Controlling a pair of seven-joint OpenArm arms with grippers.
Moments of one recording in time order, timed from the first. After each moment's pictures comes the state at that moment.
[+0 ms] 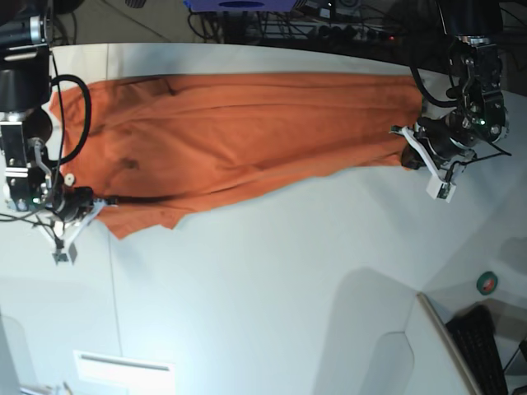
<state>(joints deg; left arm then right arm) 9.8 -19.7 -17.2 79.8 -16.2 -32.9 41.1 9.6 18.8 -1.8 65.1 16.0 8.8 -43.6</state>
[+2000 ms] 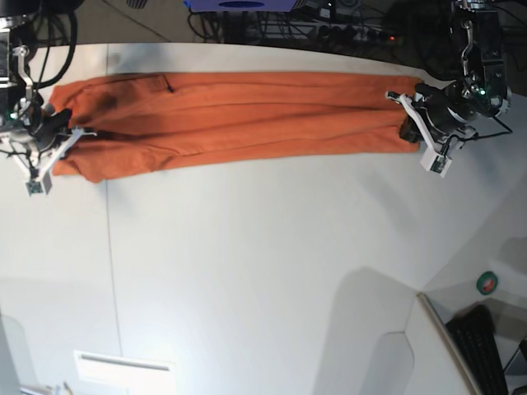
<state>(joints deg) 19.4 -19.7 -17.1 91.6 -16.2 -32.9 45.3 -14.7 19.6 8.4 87.8 15.6 8.8 -46.8</state>
